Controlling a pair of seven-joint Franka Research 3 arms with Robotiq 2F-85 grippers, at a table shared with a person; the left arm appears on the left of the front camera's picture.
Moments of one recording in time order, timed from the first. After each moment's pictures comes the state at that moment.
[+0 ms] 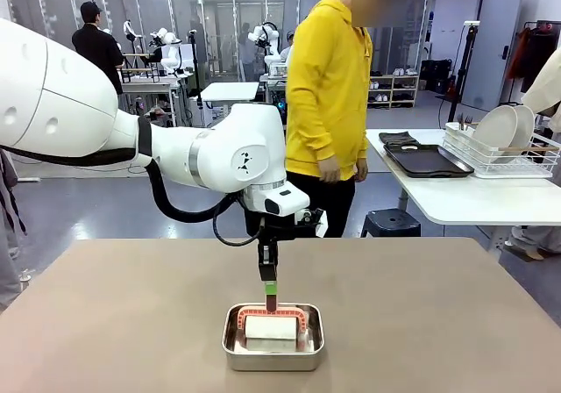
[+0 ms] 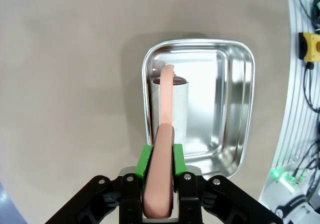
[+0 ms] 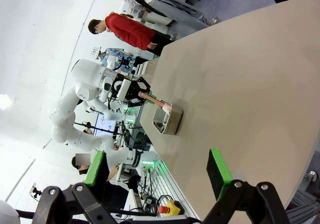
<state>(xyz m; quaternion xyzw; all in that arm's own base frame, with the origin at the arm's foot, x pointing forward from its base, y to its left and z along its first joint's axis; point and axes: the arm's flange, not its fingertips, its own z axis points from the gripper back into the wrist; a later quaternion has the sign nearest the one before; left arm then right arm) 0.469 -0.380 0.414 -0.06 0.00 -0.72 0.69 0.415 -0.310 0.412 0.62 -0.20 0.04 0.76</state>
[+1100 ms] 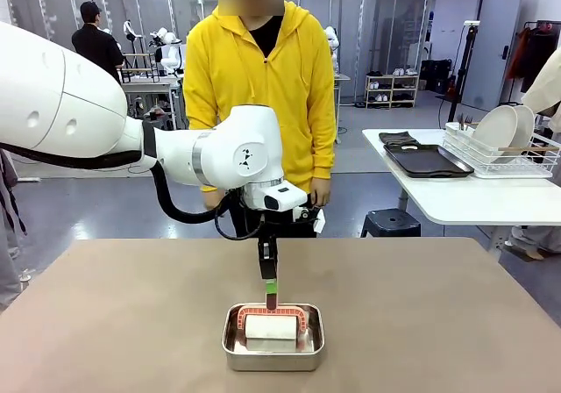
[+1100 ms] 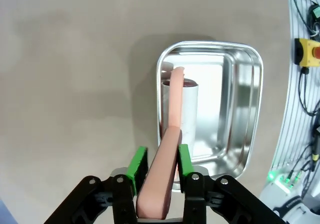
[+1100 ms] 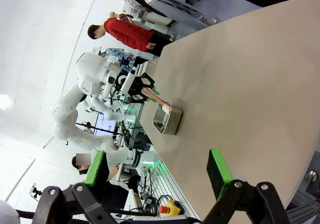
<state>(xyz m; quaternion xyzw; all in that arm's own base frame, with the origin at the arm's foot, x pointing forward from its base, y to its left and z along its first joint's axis) 0.492 -0.377 0.405 -0.08 0.01 -0.71 0.70 0.415 -0.310 0.412 0.62 -0.20 0.04 0.76</state>
